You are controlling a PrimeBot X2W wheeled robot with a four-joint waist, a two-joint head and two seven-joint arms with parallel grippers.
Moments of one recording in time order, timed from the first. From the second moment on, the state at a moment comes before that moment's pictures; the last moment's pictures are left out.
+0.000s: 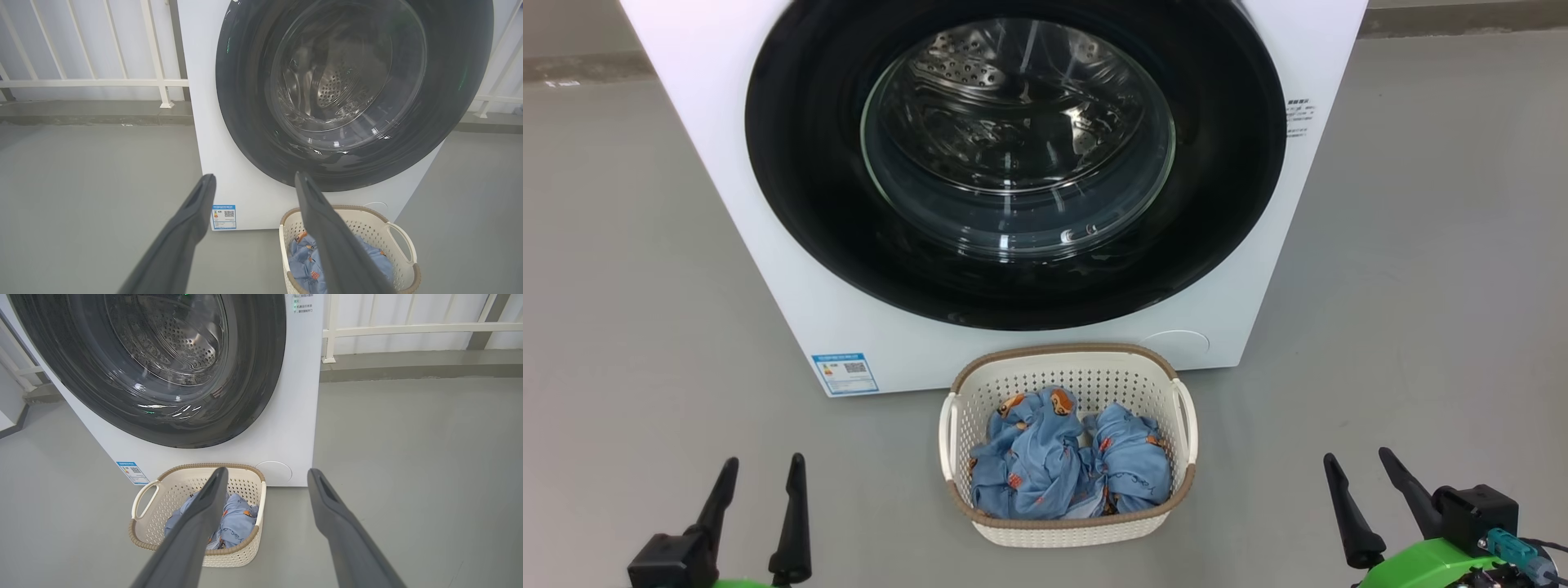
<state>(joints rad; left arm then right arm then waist) 0.00 0.07 -0.01 0.19 -0.20 -0.13 -0.25 -0.06 -0.15 -0.02 0.40 0.23 0.13 -0.25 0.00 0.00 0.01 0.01</state>
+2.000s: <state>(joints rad) 0.01 0.07 -0.04 0.19 -0.22 -0.13 -0.26 -0.11 -0.12 -0.04 0.38 0.31 0.13 -0.25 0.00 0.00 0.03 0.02</state>
